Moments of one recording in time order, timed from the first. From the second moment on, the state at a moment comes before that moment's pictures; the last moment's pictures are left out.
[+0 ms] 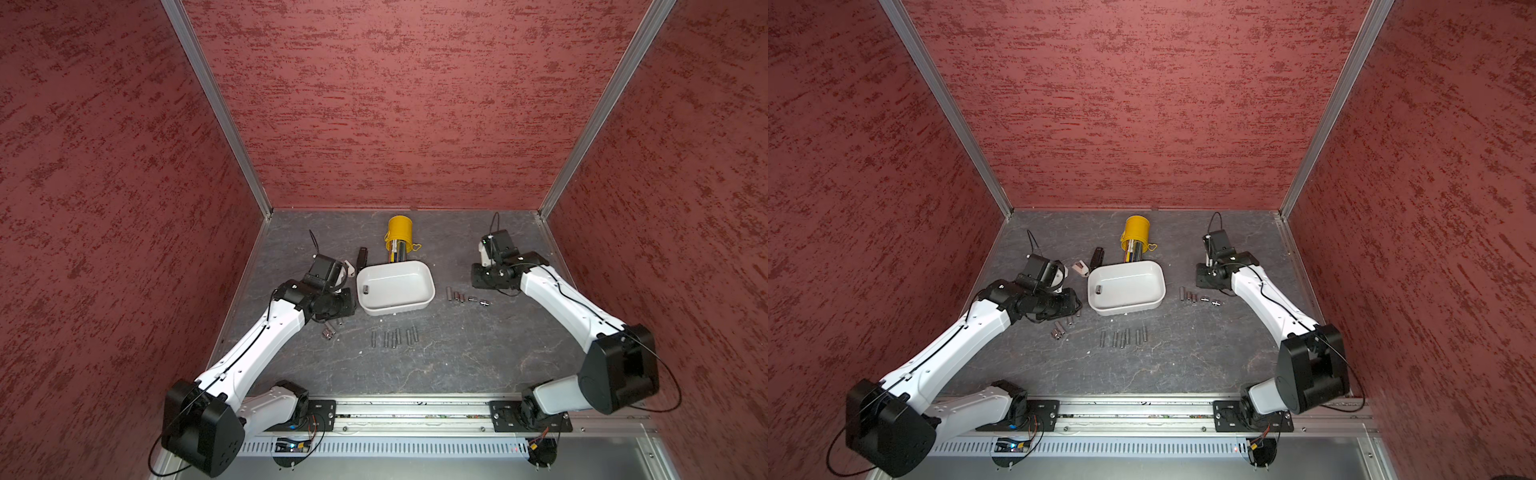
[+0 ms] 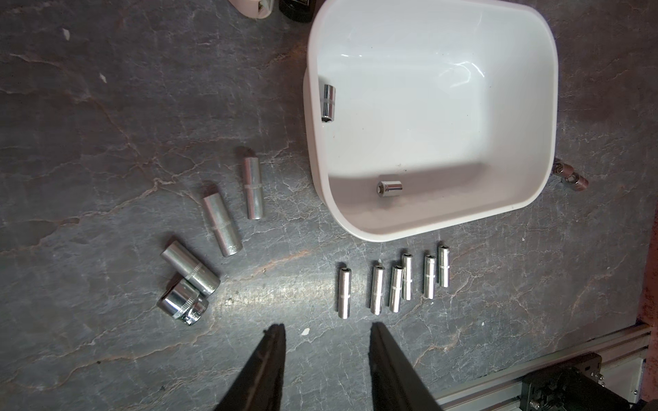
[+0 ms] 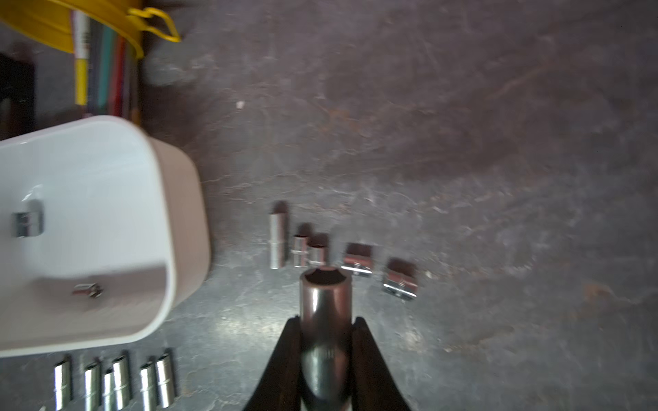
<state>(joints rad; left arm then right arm) -0.39 1.15 0.93 -0.88 0.15 -0.53 0.25 1.42 1.08 -0.77 0.01 0.35</state>
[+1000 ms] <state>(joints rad) -0.39 1.15 0.93 -0.87 0.13 -0.53 0.08 1.59 0.88 -0.67 0.03 0.46</state>
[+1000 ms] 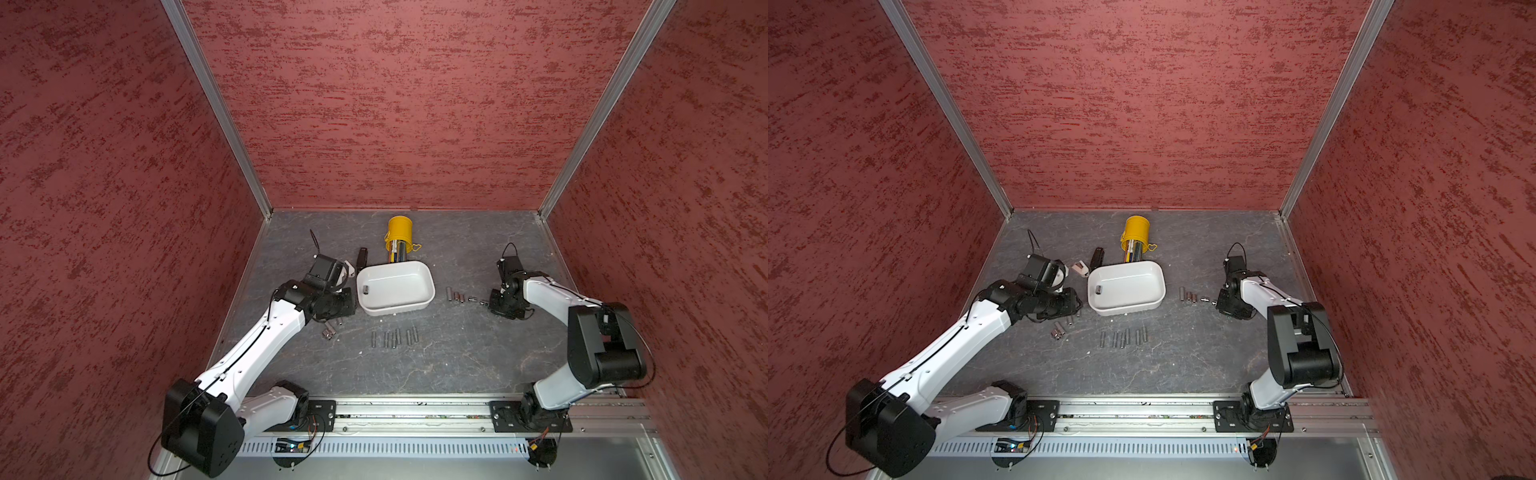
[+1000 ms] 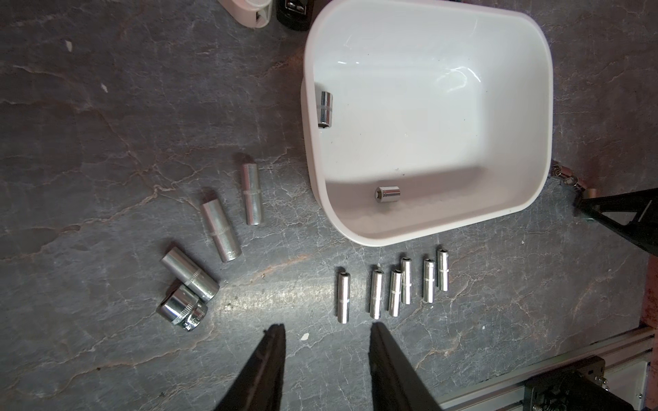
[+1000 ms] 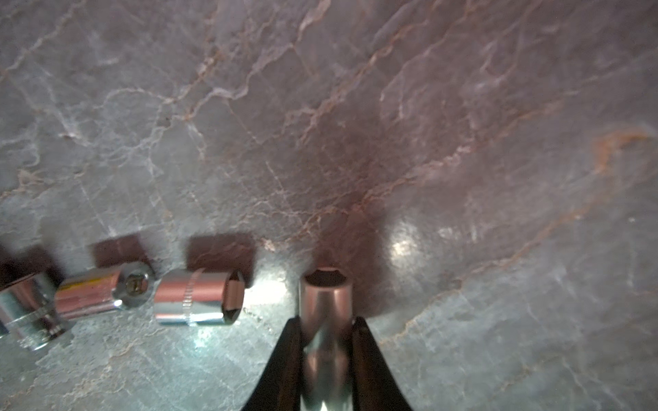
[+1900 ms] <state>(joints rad) -0.41 1.16 0.95 -0.89 0.13 -0.53 0.08 1.51 0.88 -0.68 0.02 0.46</state>
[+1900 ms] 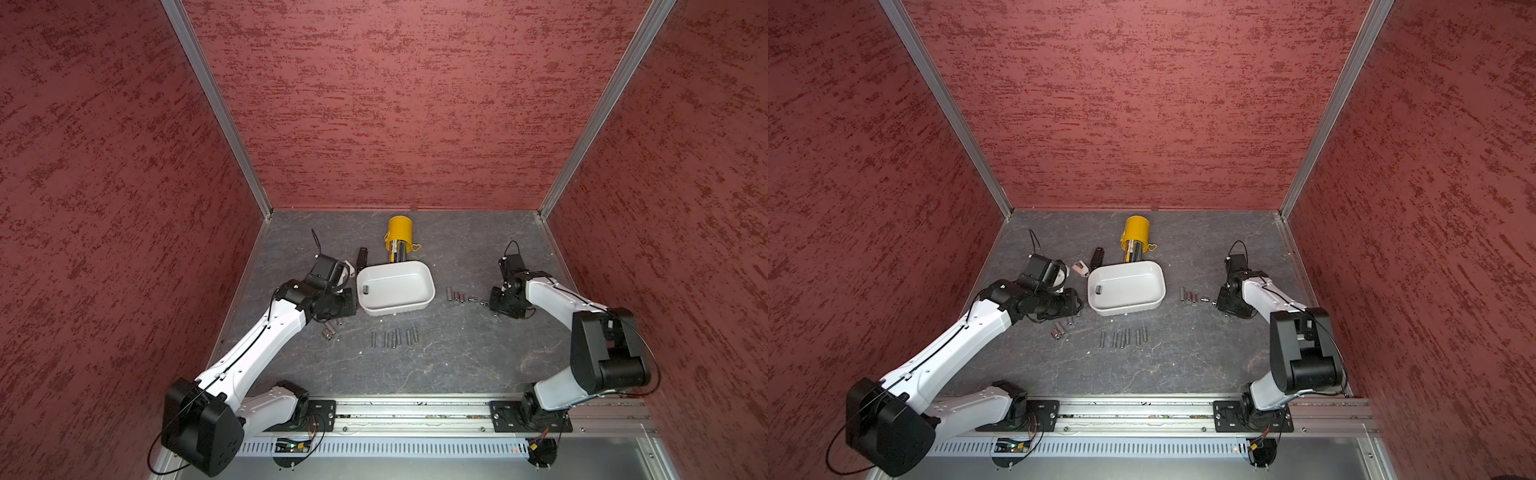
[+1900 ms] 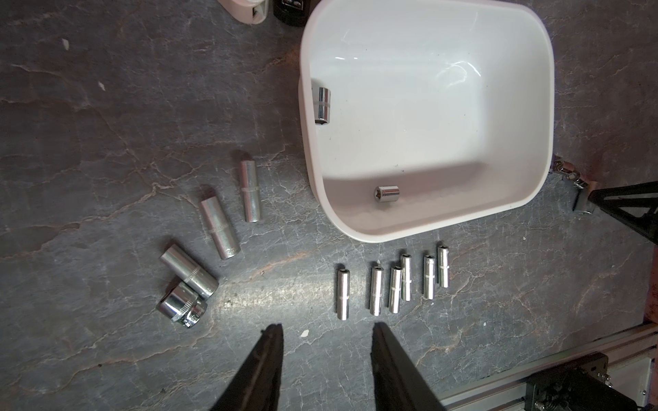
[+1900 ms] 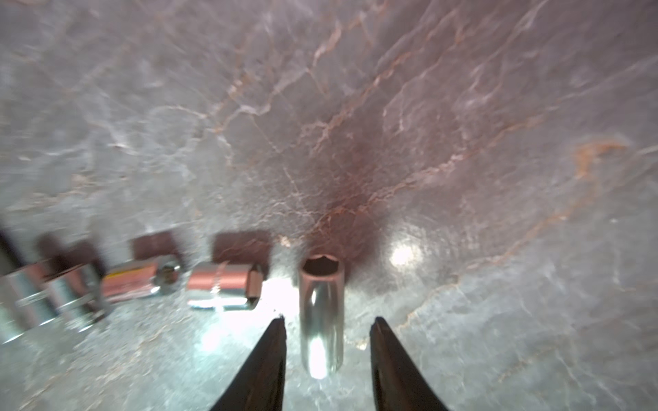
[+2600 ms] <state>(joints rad) -0.55 1.95 1.49 -0.98 -0.17 -0.56 0.11 1.41 0.90 -0.70 -0.02 0.45</state>
